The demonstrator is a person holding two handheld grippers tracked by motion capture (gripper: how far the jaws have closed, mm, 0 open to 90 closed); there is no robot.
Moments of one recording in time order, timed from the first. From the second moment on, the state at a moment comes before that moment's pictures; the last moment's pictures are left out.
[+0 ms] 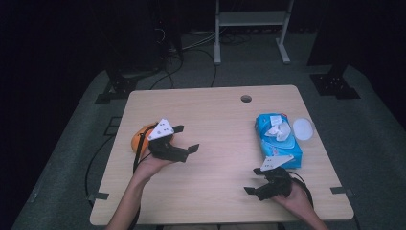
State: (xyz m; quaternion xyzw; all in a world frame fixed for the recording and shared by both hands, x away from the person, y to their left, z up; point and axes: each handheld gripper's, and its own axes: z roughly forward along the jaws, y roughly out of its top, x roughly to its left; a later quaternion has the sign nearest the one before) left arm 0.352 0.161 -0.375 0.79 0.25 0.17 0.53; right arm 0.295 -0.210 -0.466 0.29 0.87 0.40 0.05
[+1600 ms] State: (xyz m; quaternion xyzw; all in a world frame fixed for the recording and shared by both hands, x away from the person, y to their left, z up) left arm 0.375 0.283 -0.417 0.71 0.43 0.26 0.49; right arm 0.293 -0.209 -0.464 0.28 0.87 0.39 0.05
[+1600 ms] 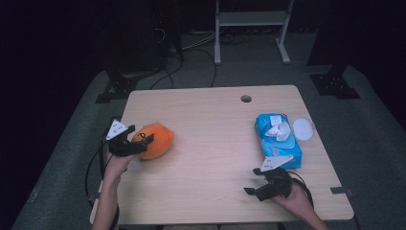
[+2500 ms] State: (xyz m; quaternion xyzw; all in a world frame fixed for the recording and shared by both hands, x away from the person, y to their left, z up) left arm 0.378 0.287 -0.441 0.73 0.43 0.23 0.48; right arm 0.292 -0.205 -0.465 0.27 0.88 0.39 0.05
